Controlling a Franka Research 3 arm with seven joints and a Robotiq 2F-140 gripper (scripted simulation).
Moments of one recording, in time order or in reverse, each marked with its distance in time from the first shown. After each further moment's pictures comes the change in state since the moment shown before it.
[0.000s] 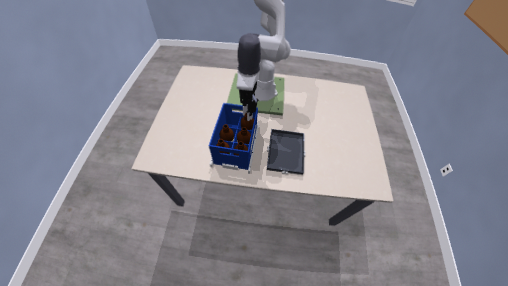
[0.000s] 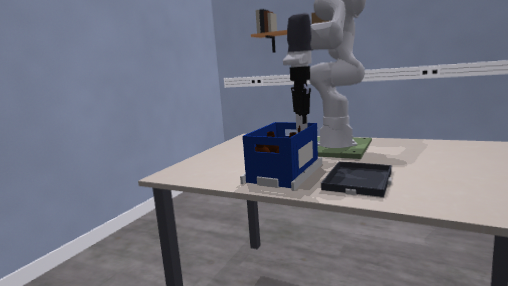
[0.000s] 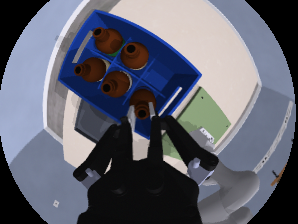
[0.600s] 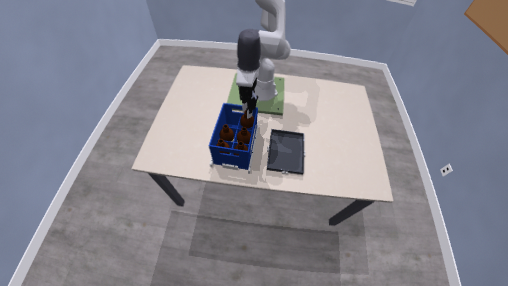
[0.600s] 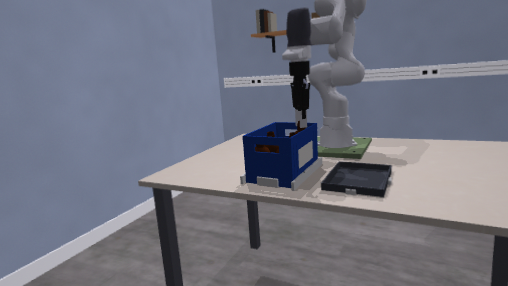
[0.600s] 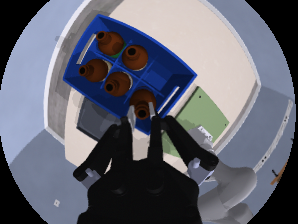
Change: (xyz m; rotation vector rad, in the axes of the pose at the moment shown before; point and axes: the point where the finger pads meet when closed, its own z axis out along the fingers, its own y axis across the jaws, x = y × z) arm 0.001 0.001 -0.018 0.000 0.001 0.003
